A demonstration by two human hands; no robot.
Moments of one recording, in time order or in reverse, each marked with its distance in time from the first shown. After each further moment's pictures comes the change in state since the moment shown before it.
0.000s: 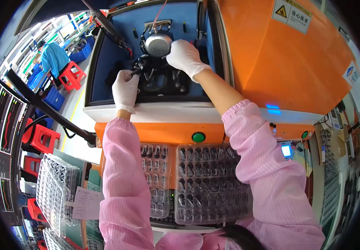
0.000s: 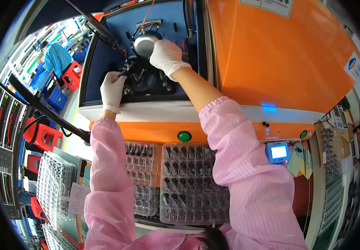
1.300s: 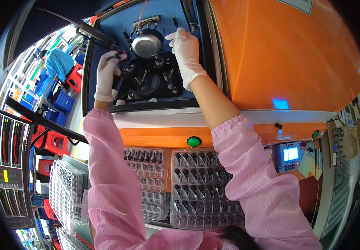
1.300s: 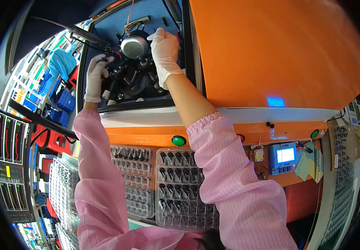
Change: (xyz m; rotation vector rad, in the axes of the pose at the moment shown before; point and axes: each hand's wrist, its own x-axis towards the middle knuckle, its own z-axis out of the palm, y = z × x) left_hand 0.081 0.001 -0.001 -0.547 -0.363 0.135; right_hand 0.011 0.035 0.016 1.227 0.412 0.242
